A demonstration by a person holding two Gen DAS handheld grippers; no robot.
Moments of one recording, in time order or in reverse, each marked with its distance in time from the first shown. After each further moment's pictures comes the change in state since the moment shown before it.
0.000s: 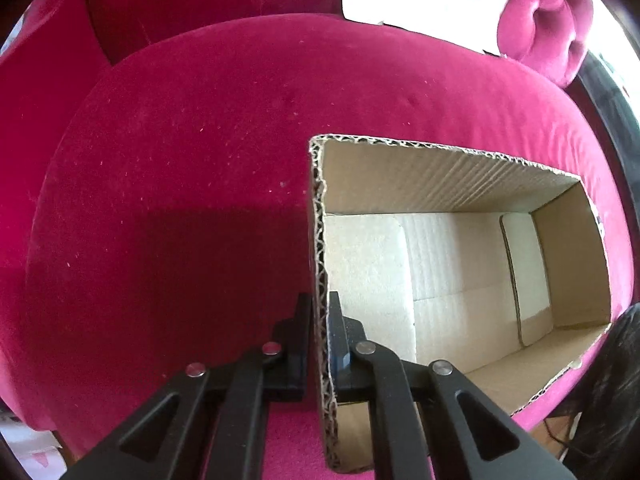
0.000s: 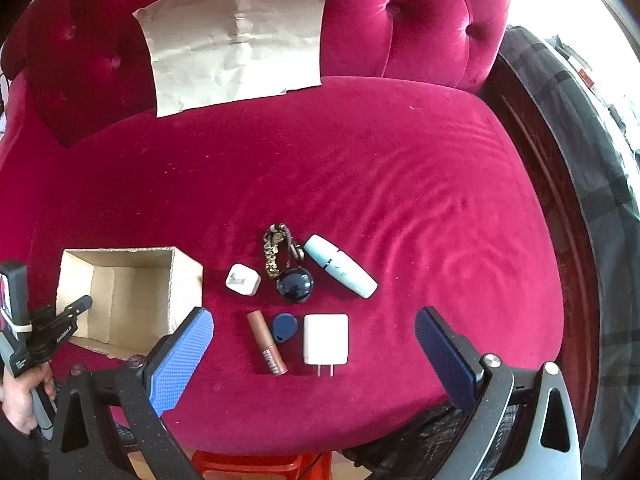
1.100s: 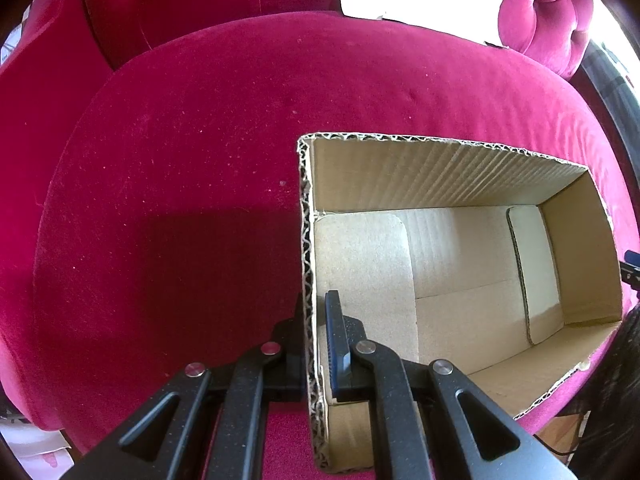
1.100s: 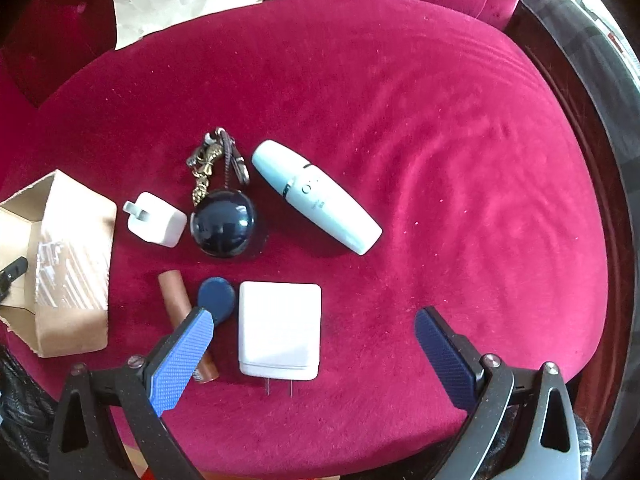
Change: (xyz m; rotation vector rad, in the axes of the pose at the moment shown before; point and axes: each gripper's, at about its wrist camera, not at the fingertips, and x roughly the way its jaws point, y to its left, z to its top) left arm 0.018 -0.044 0.003 0.033 0.006 0.053; right arm 0.128 -0.032 -0.039 -0.016 0.132 0.031
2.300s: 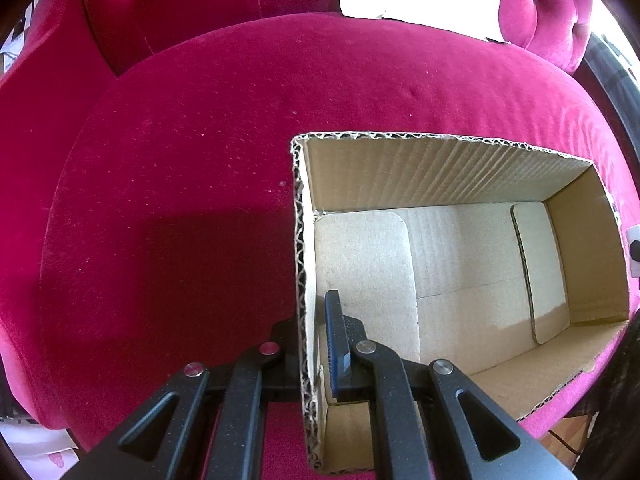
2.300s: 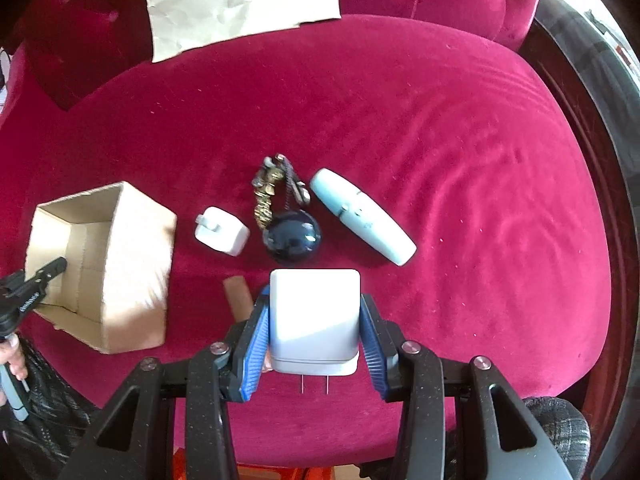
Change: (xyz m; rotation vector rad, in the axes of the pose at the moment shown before) left arm -0.003 -0.010 -0.002 0.011 -0.009 0.041; right arm -0.030 0.021 0.006 -0.030 -0.035 0.071
